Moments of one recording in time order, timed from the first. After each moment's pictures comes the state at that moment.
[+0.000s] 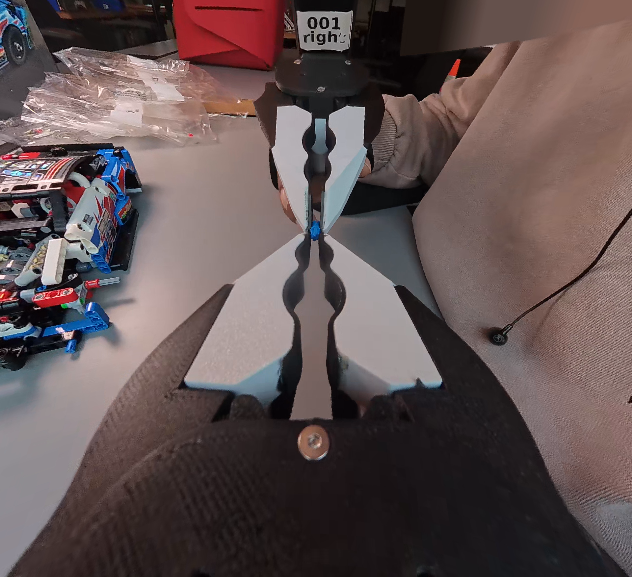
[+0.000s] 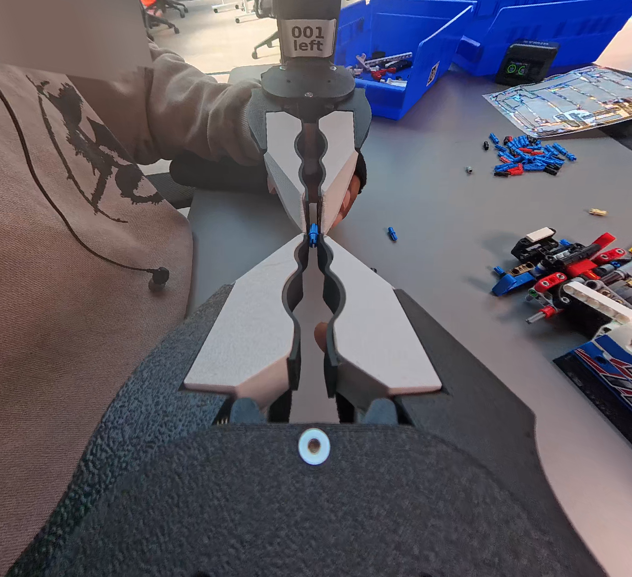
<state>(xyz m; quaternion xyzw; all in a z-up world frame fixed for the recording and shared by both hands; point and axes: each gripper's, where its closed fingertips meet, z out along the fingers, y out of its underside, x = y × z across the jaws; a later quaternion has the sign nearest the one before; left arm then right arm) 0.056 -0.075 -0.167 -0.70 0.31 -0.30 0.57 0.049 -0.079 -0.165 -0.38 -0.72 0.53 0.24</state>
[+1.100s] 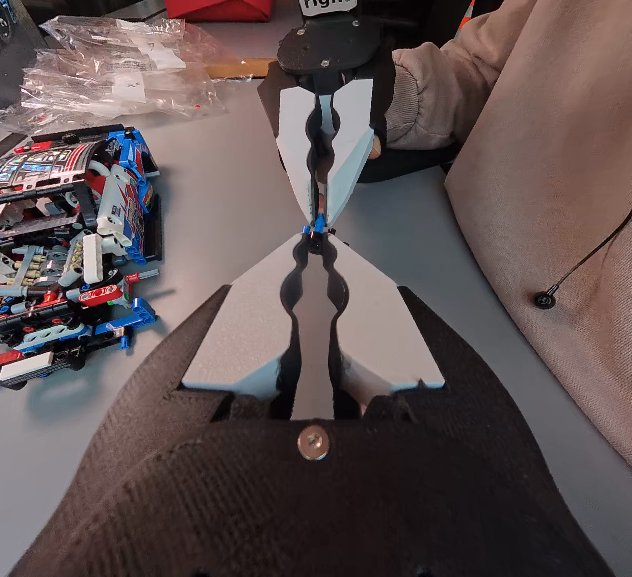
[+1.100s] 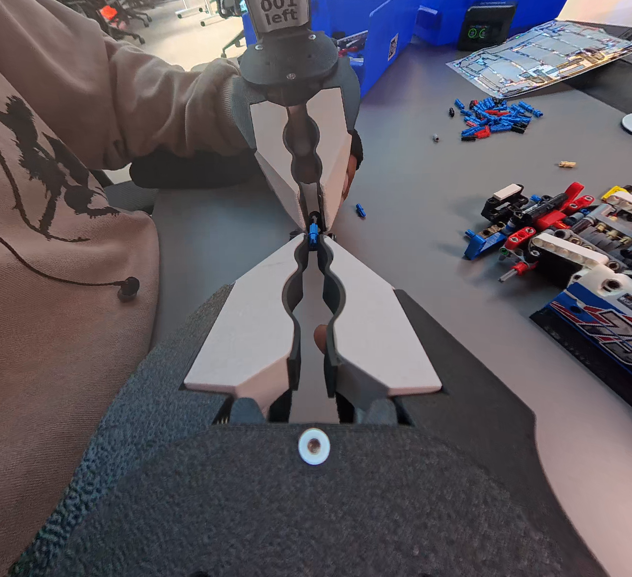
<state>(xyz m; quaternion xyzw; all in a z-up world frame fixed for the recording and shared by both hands) 0.040 -0.049 -0.186 -0.72 0.35 -0.26 0.54 0.038 -0.051 -0.183 -0.43 -0.70 0.52 0.24</state>
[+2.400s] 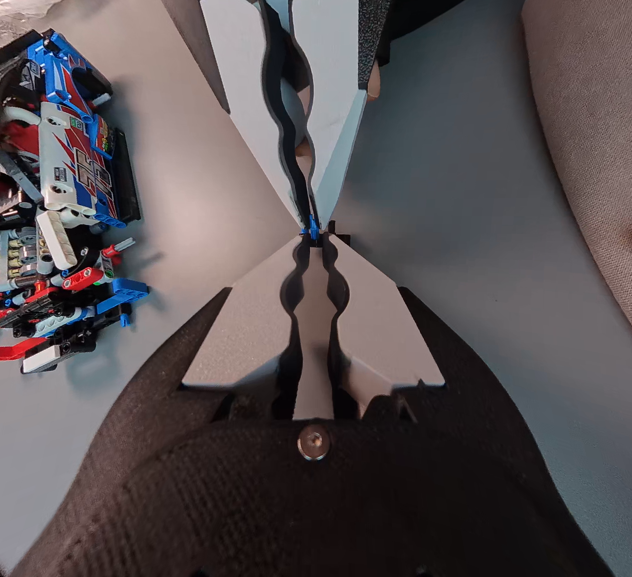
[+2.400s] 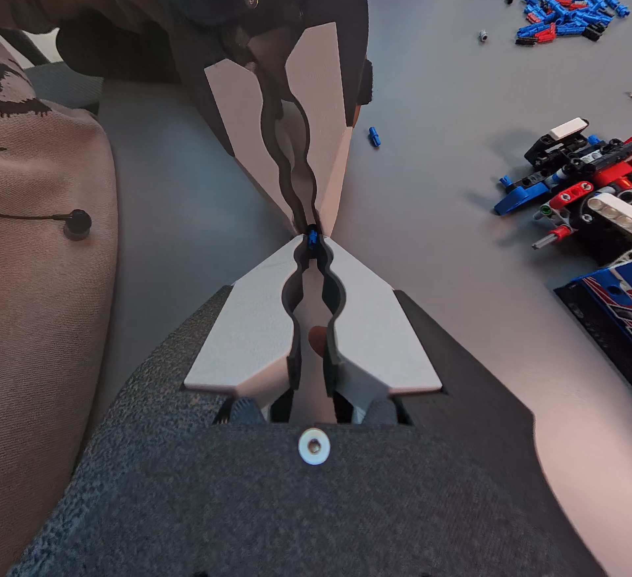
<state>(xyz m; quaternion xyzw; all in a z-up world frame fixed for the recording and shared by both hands) 0.049 -0.048 -0.246 -0.78 0.45 -0.09 0.42 0.041 -0.055 -0.233 -0.43 -0.78 0.40 0.20</state>
